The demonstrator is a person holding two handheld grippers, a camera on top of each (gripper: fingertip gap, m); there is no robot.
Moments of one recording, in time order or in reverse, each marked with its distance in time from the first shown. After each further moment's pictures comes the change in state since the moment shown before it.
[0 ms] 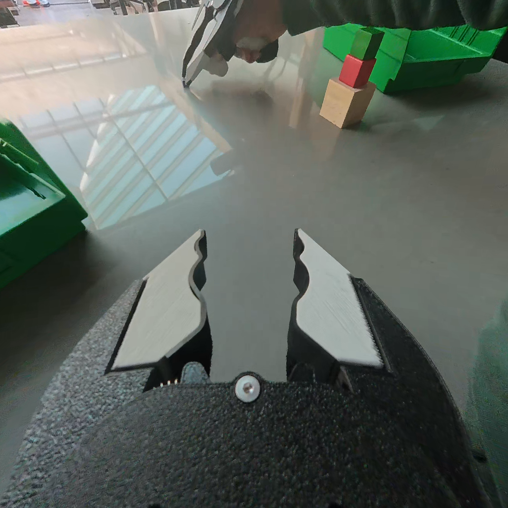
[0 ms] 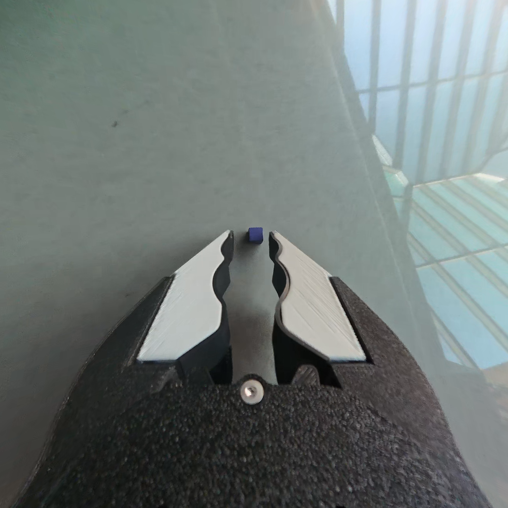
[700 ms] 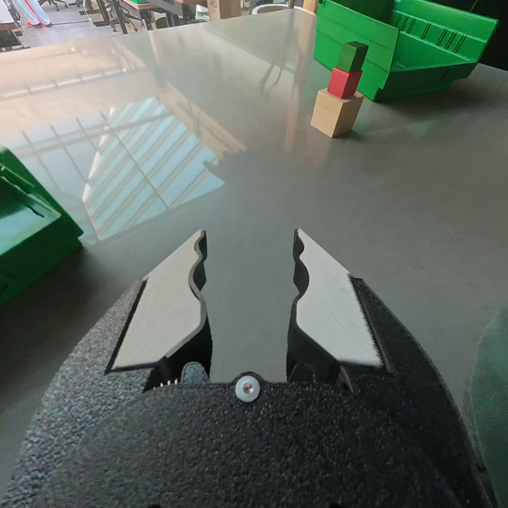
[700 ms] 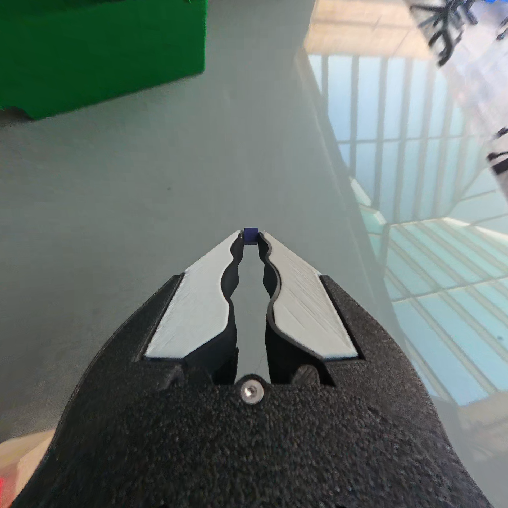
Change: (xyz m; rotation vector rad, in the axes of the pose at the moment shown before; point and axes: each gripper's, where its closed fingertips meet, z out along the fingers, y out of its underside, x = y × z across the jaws) left arm 0.009 -0.010 0.001 0.026 0.009 0.029; right arm 0.005 -0.069 -0.109 0.134 0.021 -0.073
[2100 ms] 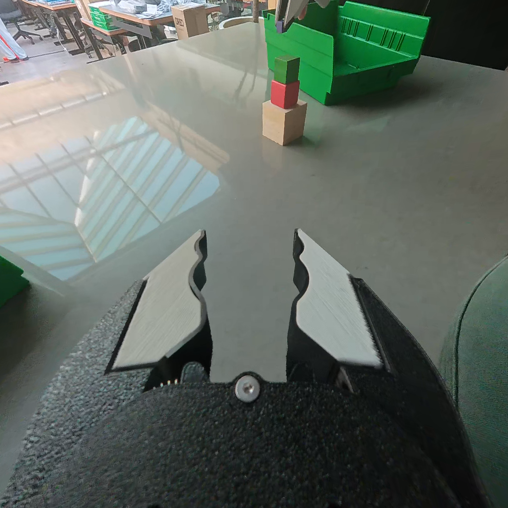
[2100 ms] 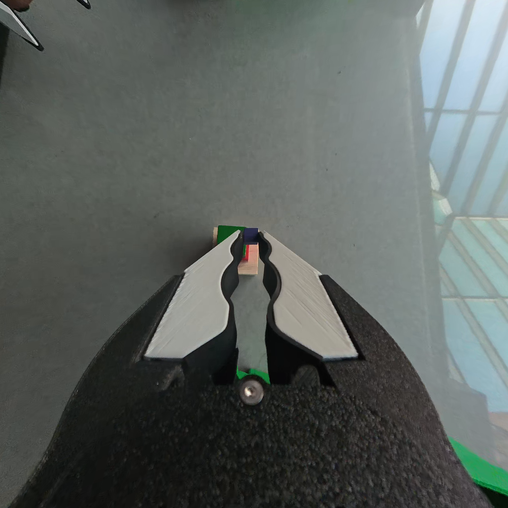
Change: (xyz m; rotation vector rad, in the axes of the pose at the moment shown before) left arm 0.060 -0.010 0.003 0.022 0.066 0.089; right arm -0.173 0.105 -0.159 -0.137 -0.222 -0.066
